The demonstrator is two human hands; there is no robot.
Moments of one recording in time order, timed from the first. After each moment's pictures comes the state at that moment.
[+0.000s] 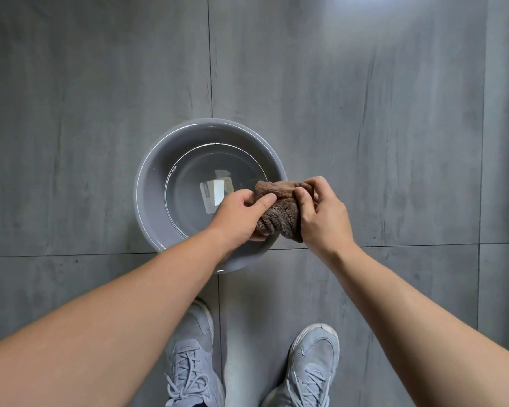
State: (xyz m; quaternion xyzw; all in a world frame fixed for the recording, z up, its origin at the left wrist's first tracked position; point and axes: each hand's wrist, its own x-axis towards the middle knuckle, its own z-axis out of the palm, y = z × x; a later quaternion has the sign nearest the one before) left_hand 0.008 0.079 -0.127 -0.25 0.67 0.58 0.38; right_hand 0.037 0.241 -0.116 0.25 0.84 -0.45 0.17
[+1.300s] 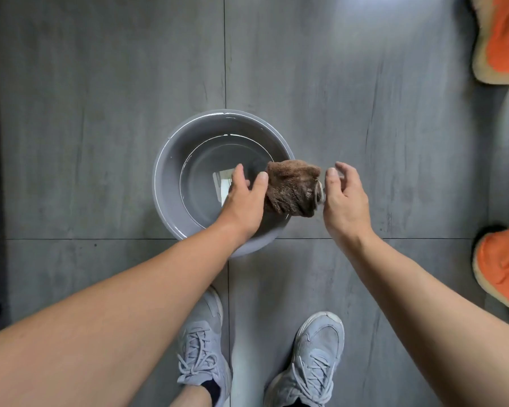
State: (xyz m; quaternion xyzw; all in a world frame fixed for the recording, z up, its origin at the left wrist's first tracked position) left_hand 0.015 0.074 -0.108 -0.25 0.77 0.49 0.33; right_hand 0.038 0.251 -0.107 0.34 0.81 -0.46 0.14
